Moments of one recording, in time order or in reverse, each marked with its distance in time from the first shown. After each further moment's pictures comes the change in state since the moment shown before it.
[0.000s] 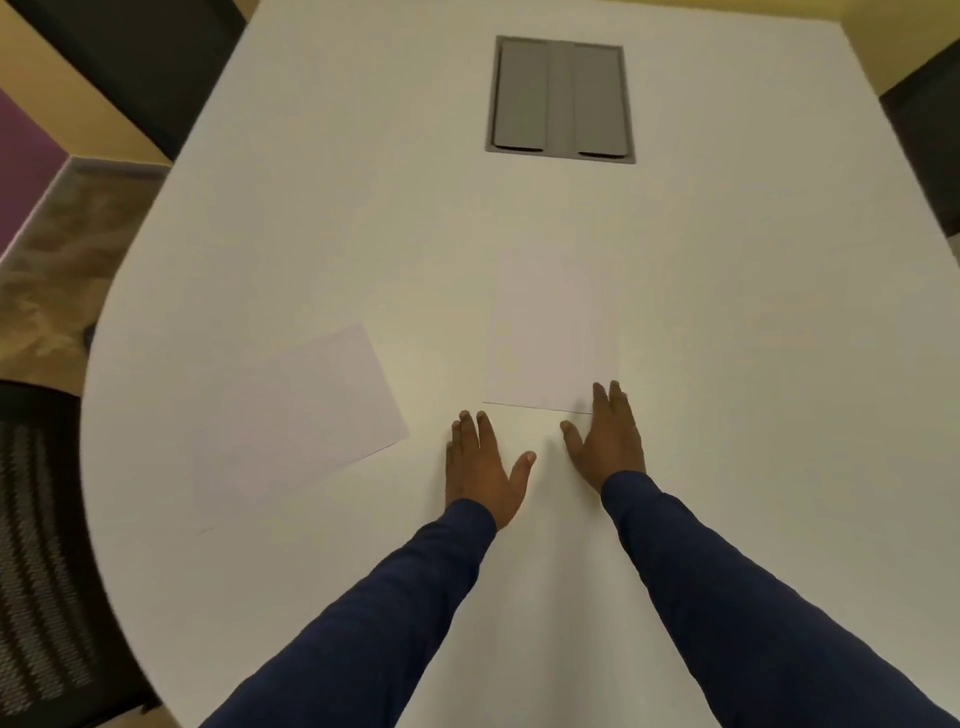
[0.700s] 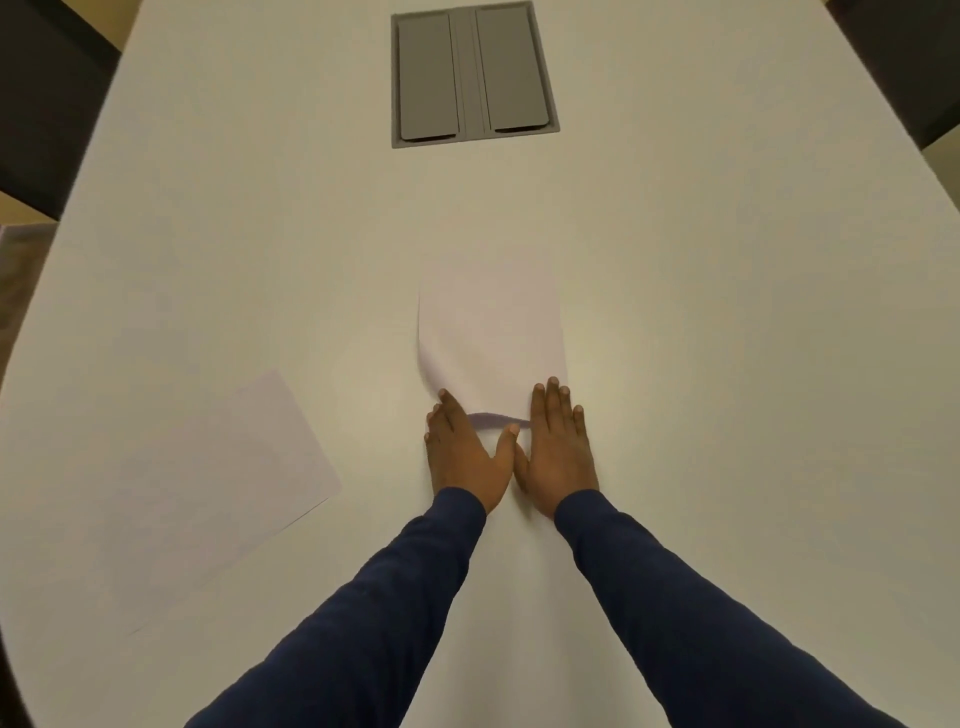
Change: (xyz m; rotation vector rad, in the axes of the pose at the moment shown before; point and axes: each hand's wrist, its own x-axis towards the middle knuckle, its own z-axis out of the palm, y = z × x) left_hand 0.066 0.073 0.022 -0.180 0.107 -0.079; right_hand 0.034 0.034 0.034 -0.086 -0.009 -0.161
